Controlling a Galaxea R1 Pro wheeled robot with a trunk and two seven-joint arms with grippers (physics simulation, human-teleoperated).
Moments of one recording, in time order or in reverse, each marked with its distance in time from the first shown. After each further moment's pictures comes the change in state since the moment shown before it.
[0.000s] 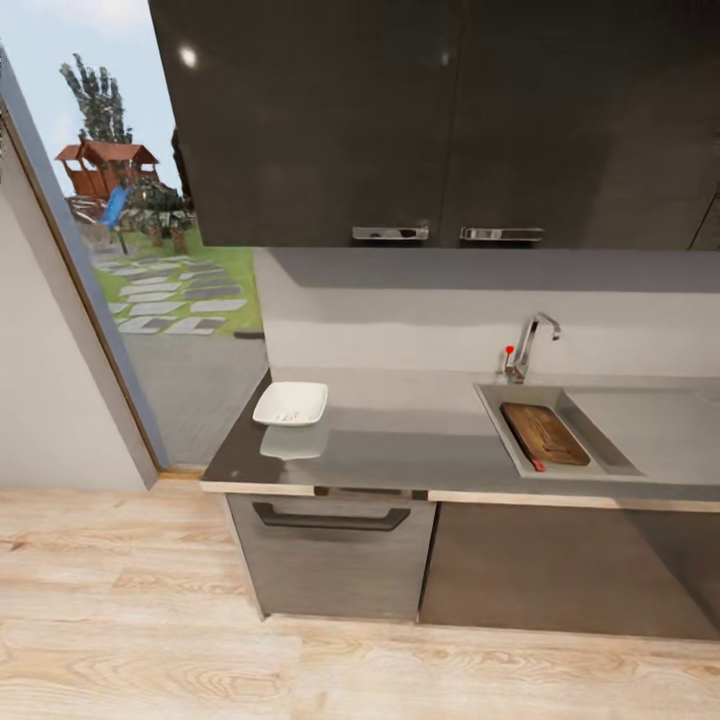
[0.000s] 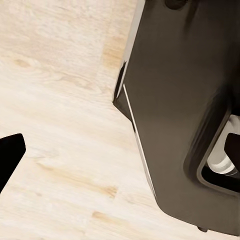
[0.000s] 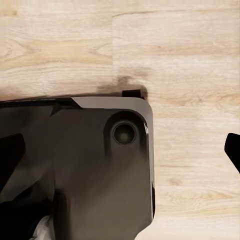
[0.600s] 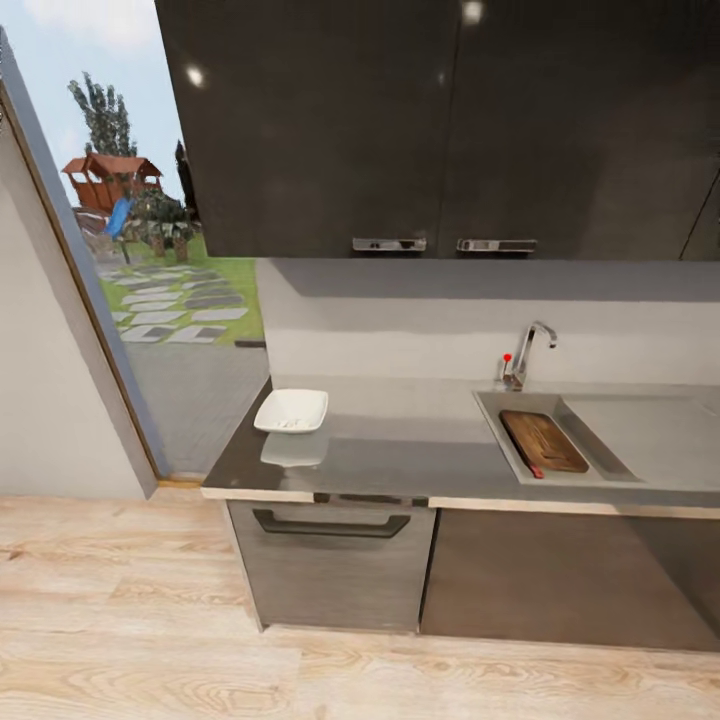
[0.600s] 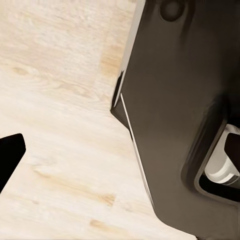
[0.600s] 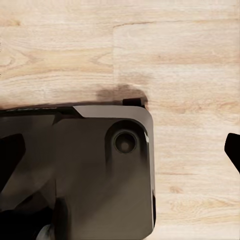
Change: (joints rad) left arm 0.000 0.000 0.000 -0.001 0.000 0.000 0.000; right arm 0.000 0.002 -0.002 -0.002 0.000 0.002 -0.002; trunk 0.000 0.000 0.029
